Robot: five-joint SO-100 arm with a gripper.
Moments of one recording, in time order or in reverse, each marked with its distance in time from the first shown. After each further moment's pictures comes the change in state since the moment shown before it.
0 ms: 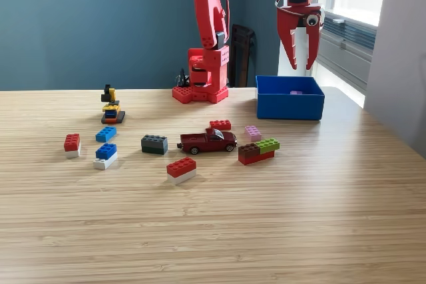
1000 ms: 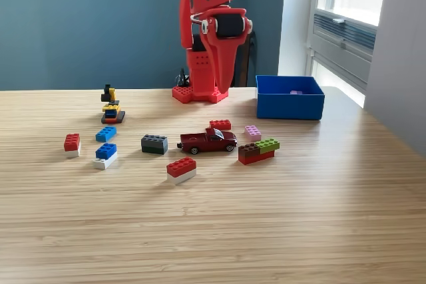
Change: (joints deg) arm 54.7 0.0 0.0 -11.7 -9.2
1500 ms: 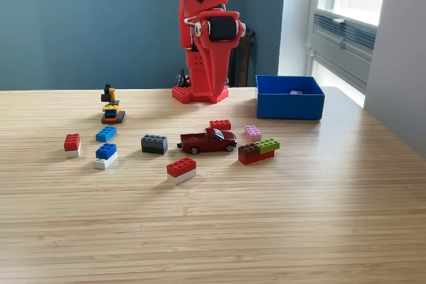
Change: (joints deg) arm 1.0 0.0 1.6 -2.3 -2.1
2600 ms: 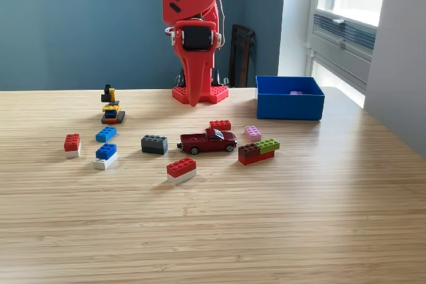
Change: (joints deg) arm 10.2 0.0 4.7 -6.0 0.5
